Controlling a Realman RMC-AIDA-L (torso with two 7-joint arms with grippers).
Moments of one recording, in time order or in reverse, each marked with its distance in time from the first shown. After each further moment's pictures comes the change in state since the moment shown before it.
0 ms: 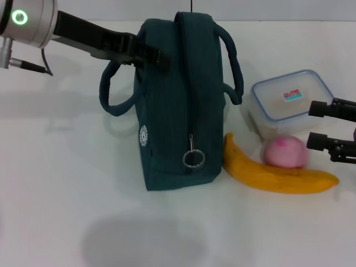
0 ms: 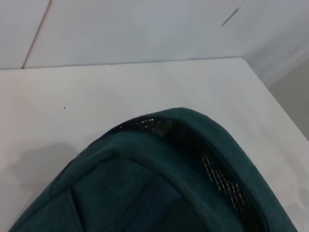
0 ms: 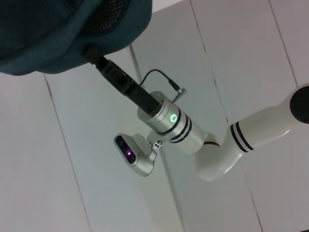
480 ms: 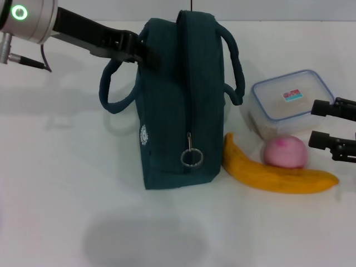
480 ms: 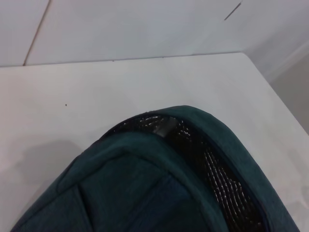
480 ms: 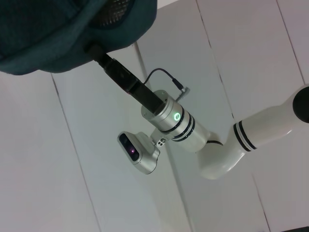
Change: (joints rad) left arm -0.026 0.018 0.000 -0.035 0.007 0.003 0.000; right arm -0.005 0.001 0.016 0.016 0.000 0.000 -0.010
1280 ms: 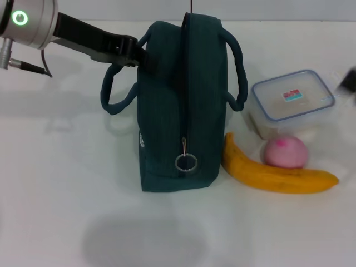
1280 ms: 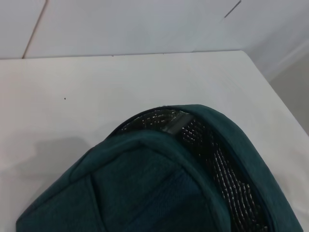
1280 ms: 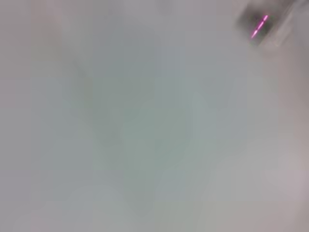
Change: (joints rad) left arm 0.010 -0.005 0.000 -0.007 -0.002 0.001 0.003; right arm -0.001 0.042 0.321 0.267 0.033 0.080 0.013
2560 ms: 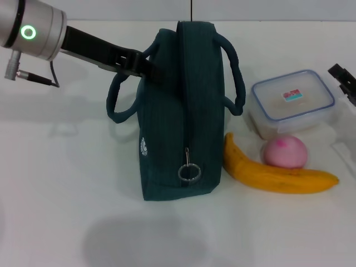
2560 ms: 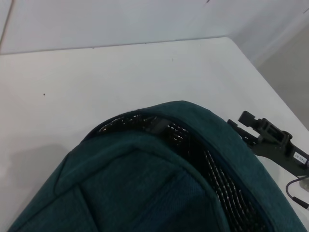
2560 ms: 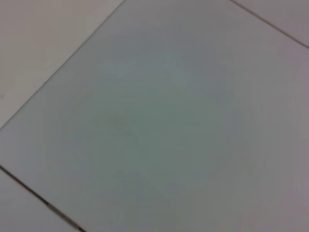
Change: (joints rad) left arm 0.015 -0.026 0.011 -0.001 -0.002 0.003 0.083; right arm 0.143 0.054 0.379 0.376 0.008 0.565 0.009
